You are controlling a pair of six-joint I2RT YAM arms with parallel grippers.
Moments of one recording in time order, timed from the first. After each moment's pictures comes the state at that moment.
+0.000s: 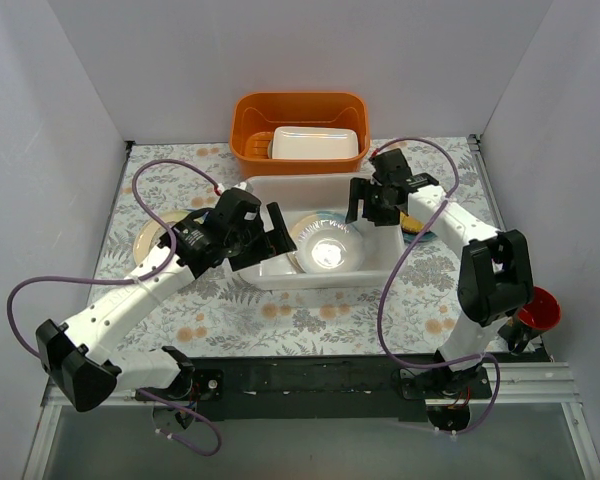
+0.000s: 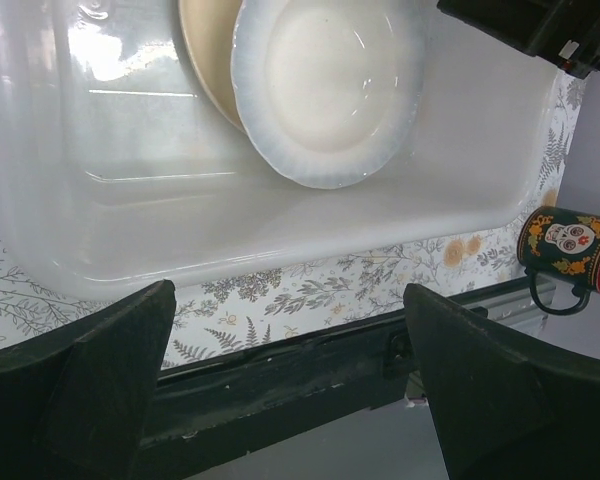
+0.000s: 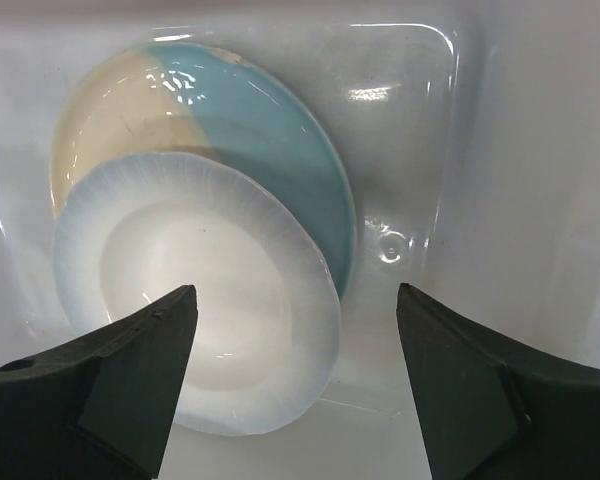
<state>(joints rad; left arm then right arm) -0.72 1.22 1.22 -0.82 -0.07 -0.92 0.38 1.73 1.35 -0.60 -0.10 0.40</state>
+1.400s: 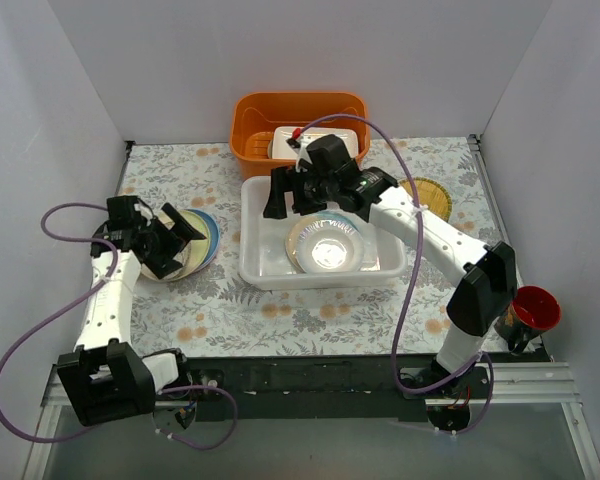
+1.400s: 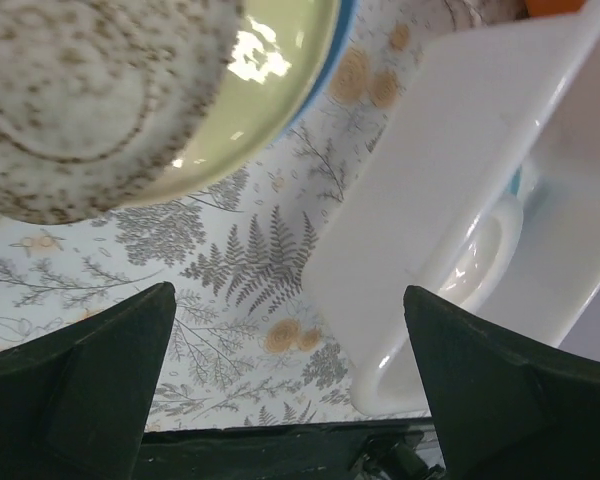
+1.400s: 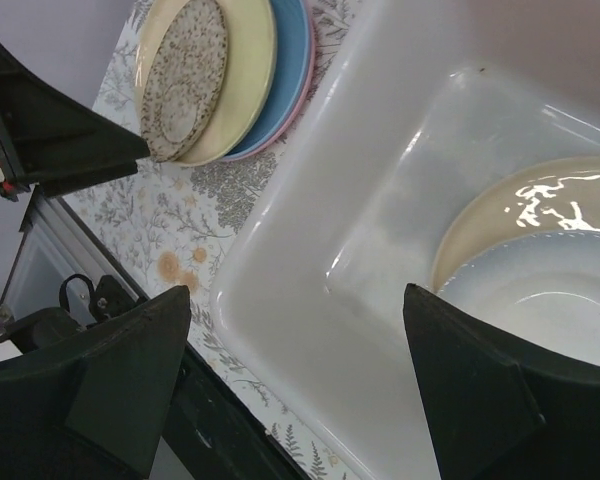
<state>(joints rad) 0.13 1.15 0.97 -0.78 0.32 -0.66 0.76 1.71 1.66 -0.56 -0.26 0.45</state>
